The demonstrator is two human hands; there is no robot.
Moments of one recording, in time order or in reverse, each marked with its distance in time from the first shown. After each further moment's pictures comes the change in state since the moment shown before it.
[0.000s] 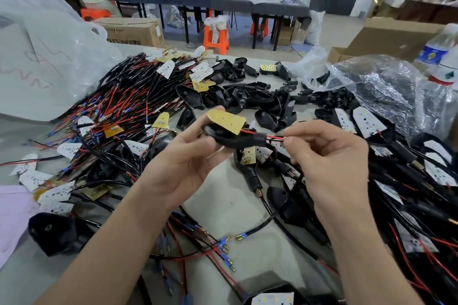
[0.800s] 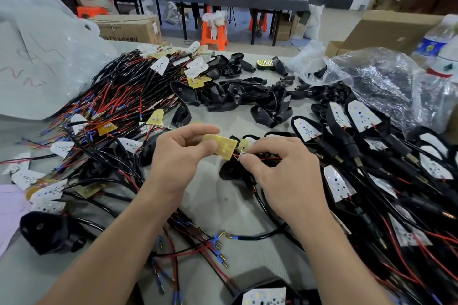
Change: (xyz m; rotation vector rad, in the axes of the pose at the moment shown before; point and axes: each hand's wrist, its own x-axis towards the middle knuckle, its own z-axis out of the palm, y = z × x) left_hand -0.002 -0.011 0.020 0.694 0.467 0.244; right_hand -0.016 0.016 0.019 -0.569 -0.131 0.014
